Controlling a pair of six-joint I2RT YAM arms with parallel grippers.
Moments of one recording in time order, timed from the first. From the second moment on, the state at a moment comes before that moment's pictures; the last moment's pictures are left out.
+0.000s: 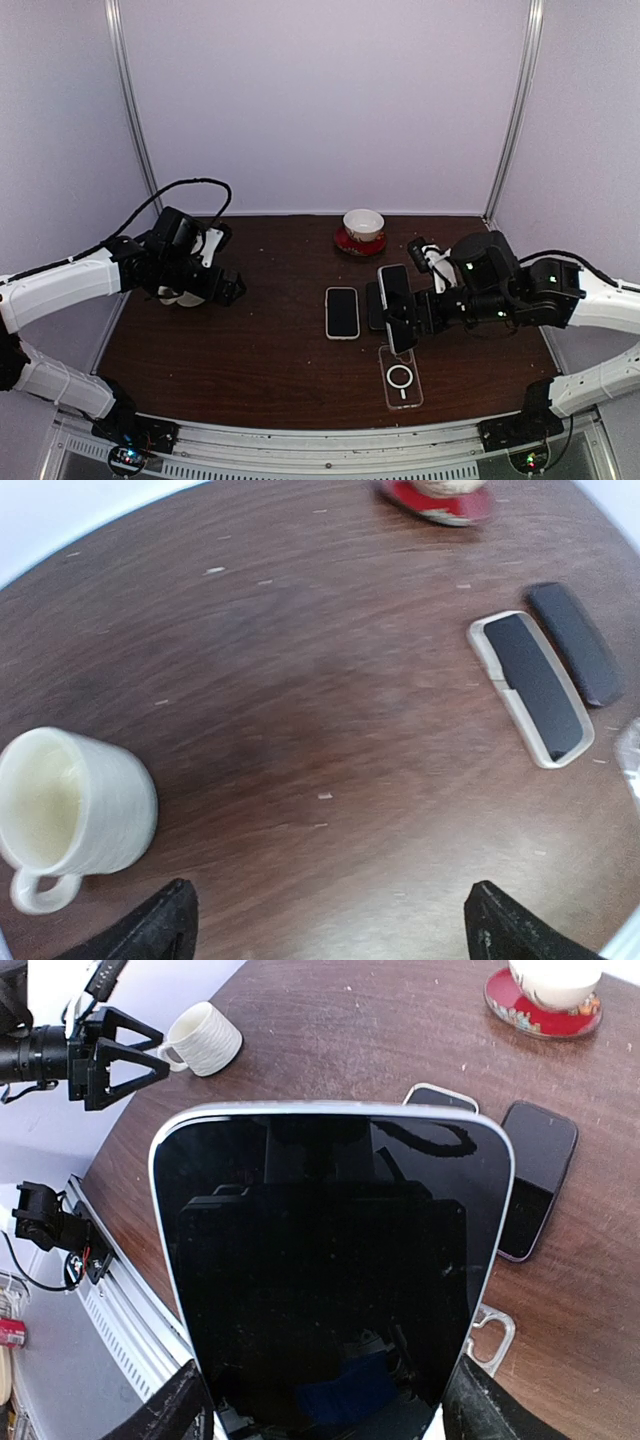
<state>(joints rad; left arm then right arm) -0.60 1.25 0.92 -0.51 -0.05 -0.16 1.04 1.03 0.89 -0.51 0.10 0.60</state>
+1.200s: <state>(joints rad) -0.83 1.54 1.36 -0.44 0.74 -0.48 1.15 1.43 1.33 -0.68 0.12 -0.15</state>
